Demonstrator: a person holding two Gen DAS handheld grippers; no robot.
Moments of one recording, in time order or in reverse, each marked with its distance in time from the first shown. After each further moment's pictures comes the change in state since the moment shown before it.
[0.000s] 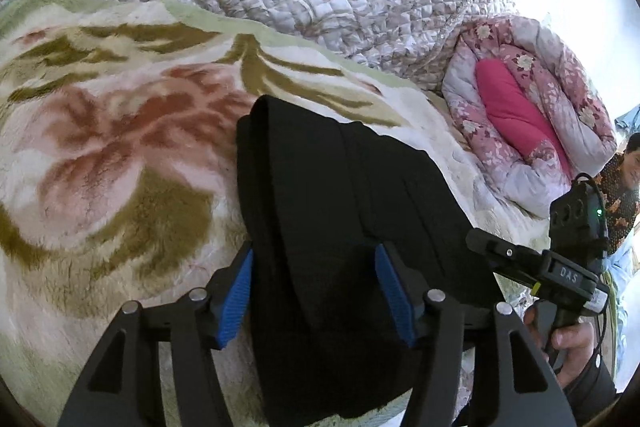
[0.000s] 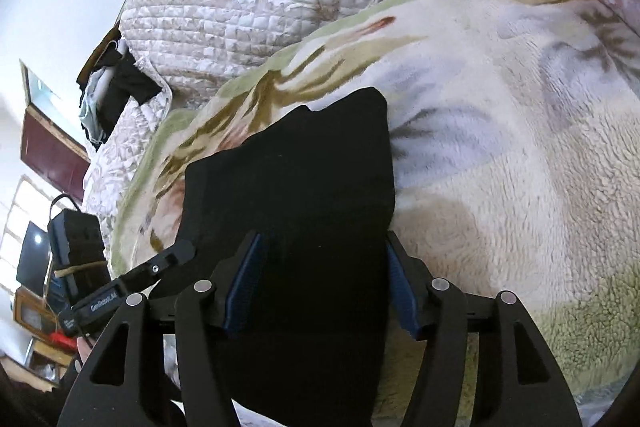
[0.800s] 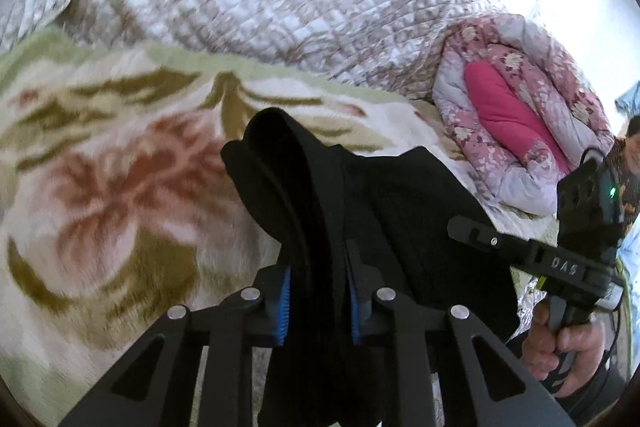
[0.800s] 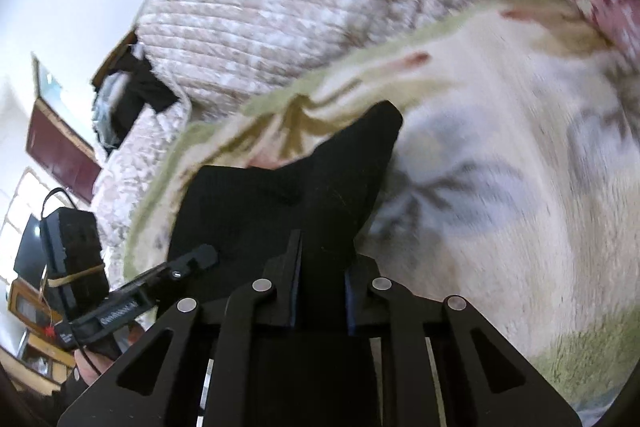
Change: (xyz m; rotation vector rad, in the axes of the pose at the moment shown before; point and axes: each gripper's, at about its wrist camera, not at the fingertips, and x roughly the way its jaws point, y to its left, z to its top) left arm -0.018 -0.032 0.031 0.098 -0.040 0.035; right arm -0.014 0.049 0.029 -0.105 -0.065 0.017
